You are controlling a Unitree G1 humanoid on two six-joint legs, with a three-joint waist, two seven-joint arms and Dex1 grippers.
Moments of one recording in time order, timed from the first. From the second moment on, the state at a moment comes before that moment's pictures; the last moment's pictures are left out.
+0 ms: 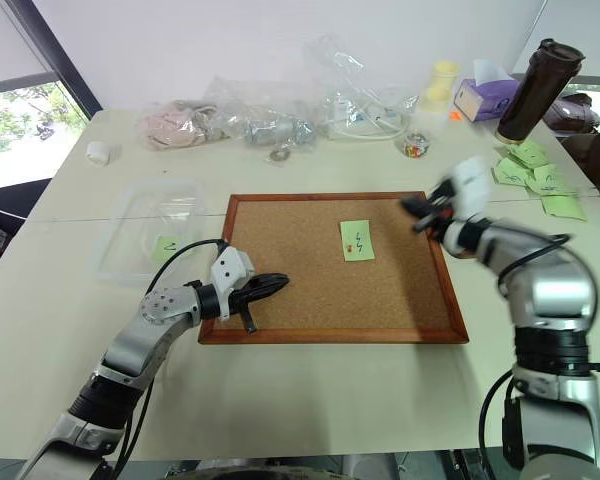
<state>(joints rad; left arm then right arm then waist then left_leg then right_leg) -0.25 0.39 -0.25 -0.06 -0.19 0.25 -0.79 -0.50 -0.67 -0.33 -0.03 0.47 0.75 0.66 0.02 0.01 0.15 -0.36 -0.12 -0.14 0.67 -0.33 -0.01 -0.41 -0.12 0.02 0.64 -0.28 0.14</state>
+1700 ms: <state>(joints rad) -0.24 0.39 -0.24 -0.06 -0.19 0.25 -0.80 -0.31 -0.71 -0.37 0.23 0.42 0.61 0.62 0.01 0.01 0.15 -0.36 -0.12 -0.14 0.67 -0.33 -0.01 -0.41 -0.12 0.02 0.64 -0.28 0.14</state>
